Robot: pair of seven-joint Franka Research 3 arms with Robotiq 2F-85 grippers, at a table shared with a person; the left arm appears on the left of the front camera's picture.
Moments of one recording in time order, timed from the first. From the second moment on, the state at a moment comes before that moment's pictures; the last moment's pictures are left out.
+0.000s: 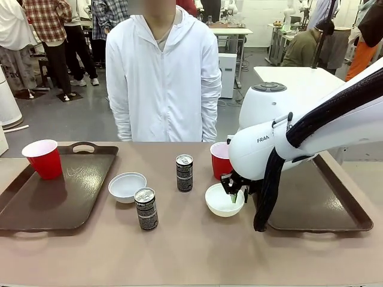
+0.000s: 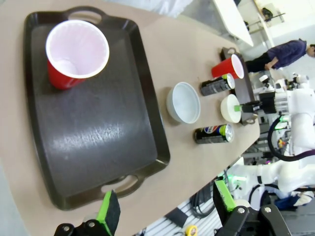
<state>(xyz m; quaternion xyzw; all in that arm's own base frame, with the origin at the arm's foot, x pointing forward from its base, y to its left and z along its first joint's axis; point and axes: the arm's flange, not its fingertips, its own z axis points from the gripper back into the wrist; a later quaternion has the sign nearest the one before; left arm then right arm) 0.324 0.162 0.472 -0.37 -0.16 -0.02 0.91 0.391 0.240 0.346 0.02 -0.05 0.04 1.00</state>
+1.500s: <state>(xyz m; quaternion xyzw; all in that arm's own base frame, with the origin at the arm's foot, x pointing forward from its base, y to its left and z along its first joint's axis) 0.324 0.162 0.472 -0.37 -0.16 -0.02 0.91 0.382 0.219 0.478 0.01 0.00 0.05 1.00</state>
